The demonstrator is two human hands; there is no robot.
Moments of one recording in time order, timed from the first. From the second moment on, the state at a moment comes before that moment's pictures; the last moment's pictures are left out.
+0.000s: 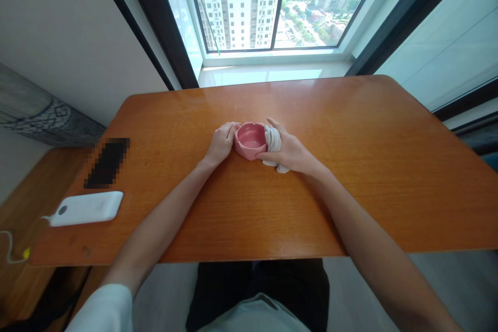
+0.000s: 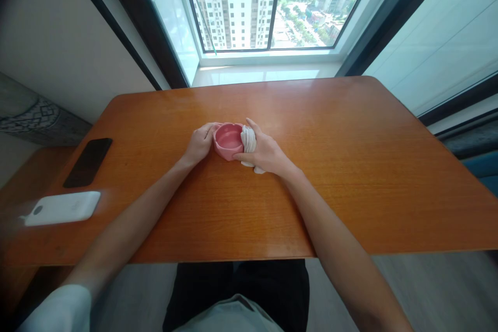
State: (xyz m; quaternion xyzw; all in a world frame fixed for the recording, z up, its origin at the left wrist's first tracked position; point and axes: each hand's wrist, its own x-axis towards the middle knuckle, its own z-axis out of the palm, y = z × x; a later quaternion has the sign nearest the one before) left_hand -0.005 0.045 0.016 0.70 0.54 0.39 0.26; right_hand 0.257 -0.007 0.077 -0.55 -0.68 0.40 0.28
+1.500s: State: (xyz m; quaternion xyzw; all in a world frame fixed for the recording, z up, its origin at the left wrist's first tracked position) left_hand -0.083 0.018 0.017 0.75 0.64 0.12 0.11; right_hand 0.367 0.046 0.033 -0.74 -0.66 0.10 0.06
